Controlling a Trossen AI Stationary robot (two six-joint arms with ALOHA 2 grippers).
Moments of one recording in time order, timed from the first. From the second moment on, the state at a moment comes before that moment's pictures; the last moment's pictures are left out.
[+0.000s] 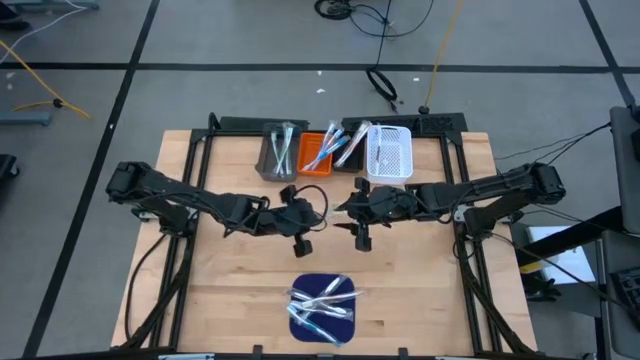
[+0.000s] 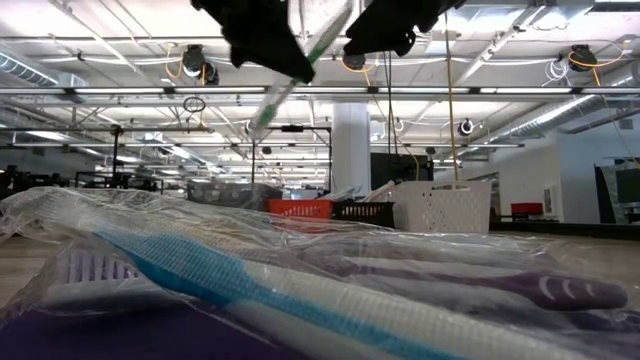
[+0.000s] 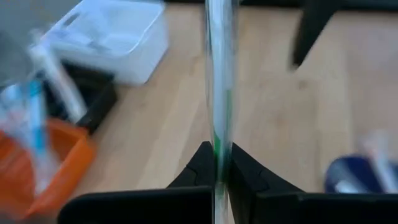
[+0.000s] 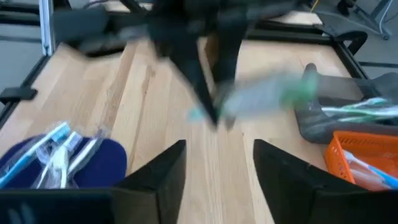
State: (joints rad) left arm -0.20 1.55 1.15 -0.29 -0.41 -0.22; right arm 0.12 1.39 1.07 -0.19 0.13 0.01
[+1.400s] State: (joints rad) left arm 0.43 1.31 0.88 -0.26 -0.48 -0.28; right arm 0.26 1.39 0.78 0.14 0.13 0.17
